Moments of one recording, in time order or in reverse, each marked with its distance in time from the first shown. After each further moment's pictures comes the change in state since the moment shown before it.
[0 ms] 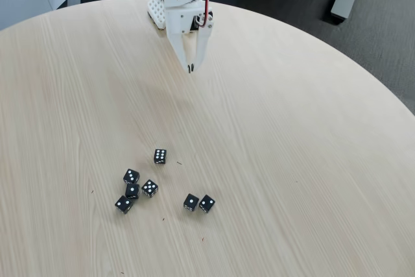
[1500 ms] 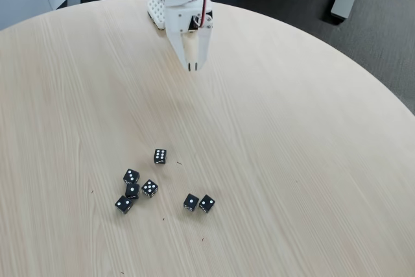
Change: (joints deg) arm 0.0 -15.7 -10.5 -0.1 10.3
